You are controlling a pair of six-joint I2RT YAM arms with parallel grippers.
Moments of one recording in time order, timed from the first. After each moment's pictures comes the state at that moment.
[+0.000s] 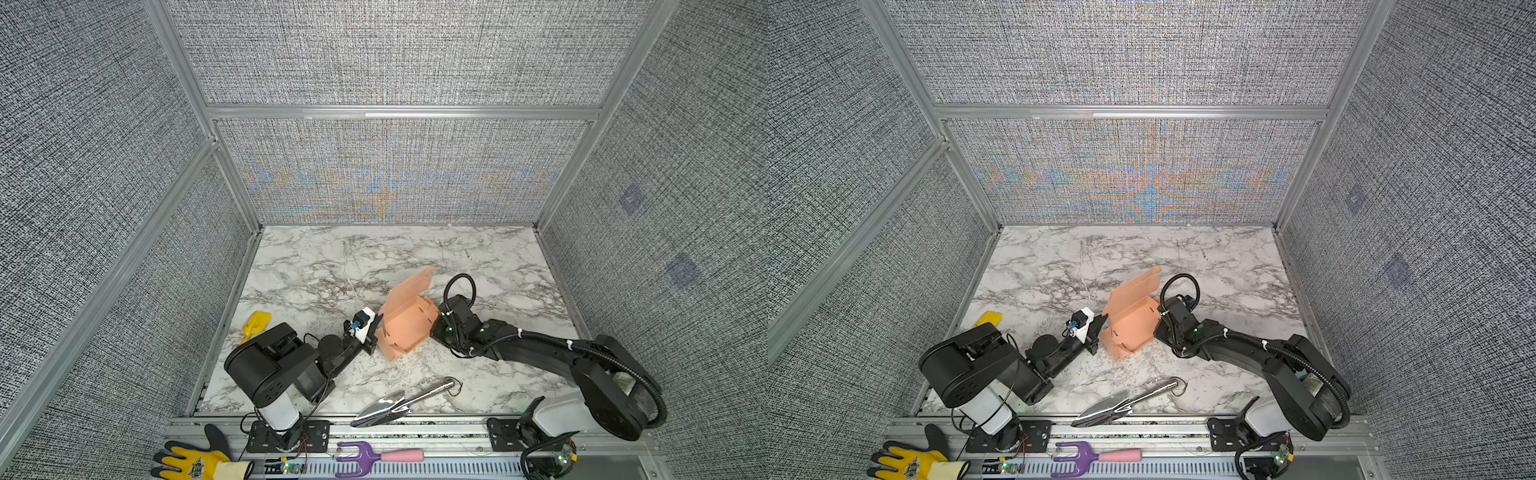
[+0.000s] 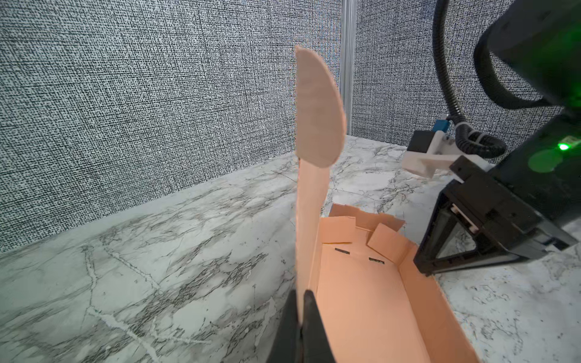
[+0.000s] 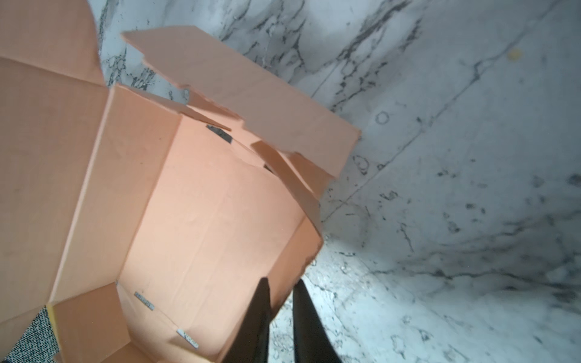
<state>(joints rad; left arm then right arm) -0.76 1.68 0.12 1.55 0.03 0.06 0.73 1.45 0.70 -0.20 0.07 1.12</state>
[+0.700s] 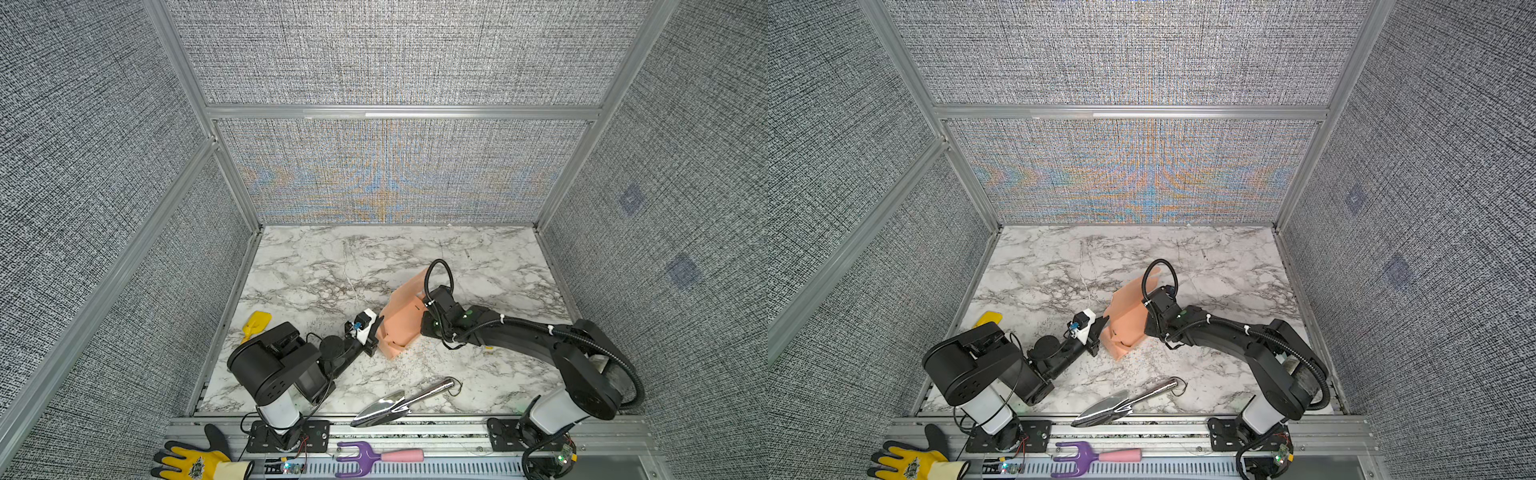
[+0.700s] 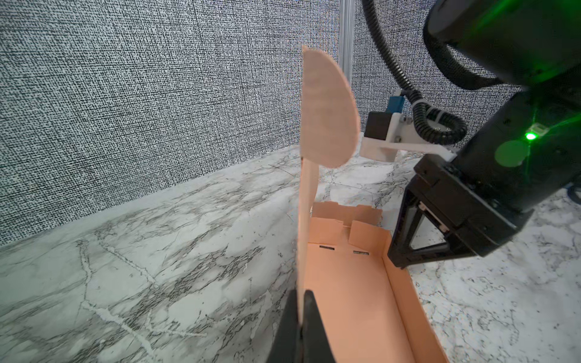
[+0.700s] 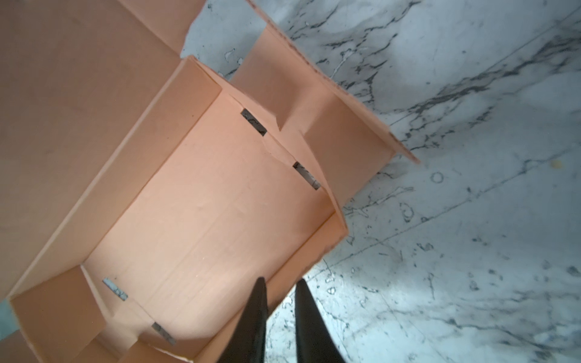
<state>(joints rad) -0.77 1.69 0.12 1.55 0.03 0.06 0.77 1.58 0.88 -0.34 0.12 0.85</state>
